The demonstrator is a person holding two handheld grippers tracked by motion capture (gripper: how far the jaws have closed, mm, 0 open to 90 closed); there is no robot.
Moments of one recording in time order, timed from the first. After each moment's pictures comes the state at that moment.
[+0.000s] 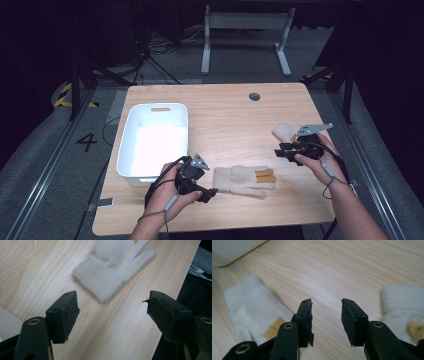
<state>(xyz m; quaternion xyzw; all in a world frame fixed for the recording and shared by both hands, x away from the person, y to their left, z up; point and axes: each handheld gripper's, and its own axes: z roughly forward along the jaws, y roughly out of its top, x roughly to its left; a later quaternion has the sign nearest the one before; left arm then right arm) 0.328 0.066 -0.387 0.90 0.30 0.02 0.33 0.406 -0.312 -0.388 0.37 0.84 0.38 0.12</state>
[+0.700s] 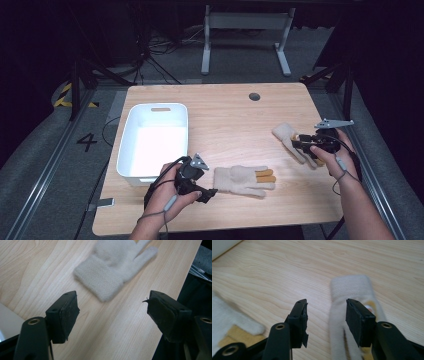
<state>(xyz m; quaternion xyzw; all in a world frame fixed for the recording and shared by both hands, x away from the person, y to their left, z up) 0.326 0.069 -0.387 0.90 0.30 0.02 0.33 0.420 -0.363 -0.389 0.45 0.79 0.37 0.17</state>
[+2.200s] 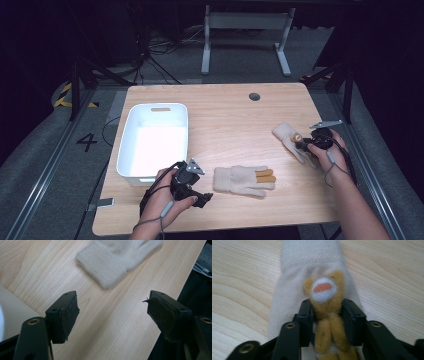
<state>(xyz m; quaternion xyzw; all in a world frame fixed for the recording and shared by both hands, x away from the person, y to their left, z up) 0.318 0.078 -0.396 0.90 0.32 0.02 0.31 0.460 -0.388 -0.442 0.50 0.80 0.28 0.18</state>
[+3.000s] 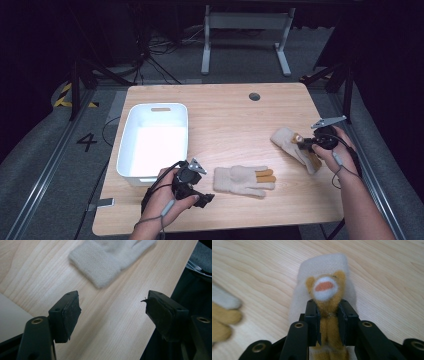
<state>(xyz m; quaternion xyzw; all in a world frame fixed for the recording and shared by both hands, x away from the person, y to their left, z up) 0.318 0.075 -0.392 0.90 0.31 0.00 0.31 0.435 -0.371 -0.393 0.43 0.85 0.27 0.16</state>
